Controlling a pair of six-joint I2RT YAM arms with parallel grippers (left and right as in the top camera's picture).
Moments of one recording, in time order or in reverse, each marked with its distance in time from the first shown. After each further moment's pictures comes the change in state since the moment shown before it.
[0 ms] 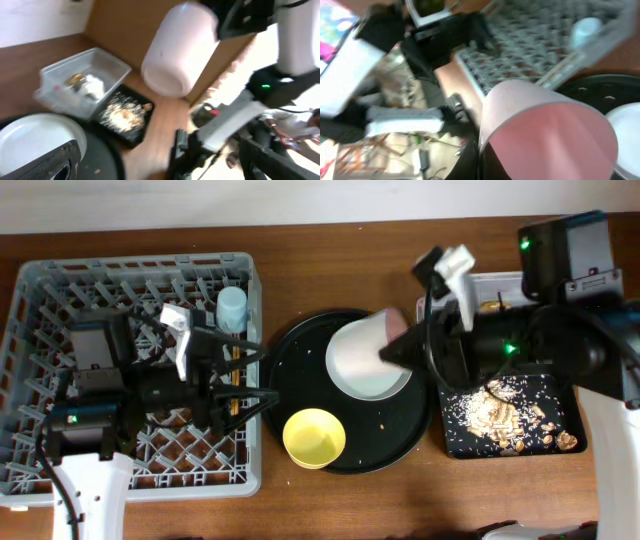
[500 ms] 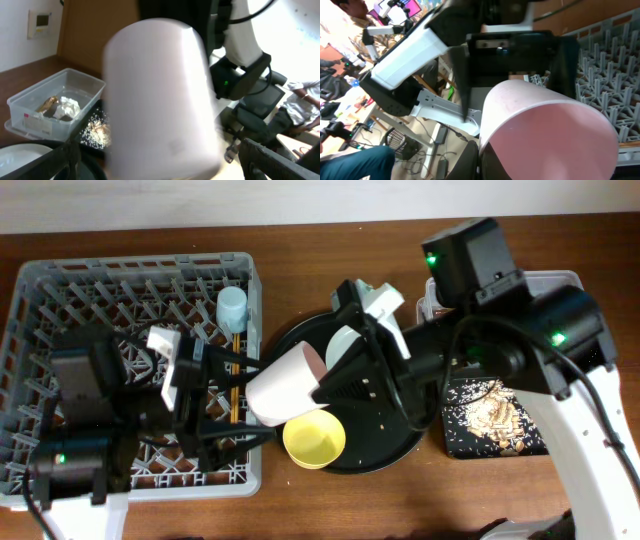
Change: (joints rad) left arm 0.000 -0.134 0.000 0.005 0.127 -0.002; right arm 0.257 0.061 -0.051 0.172 -0.233 -0.170
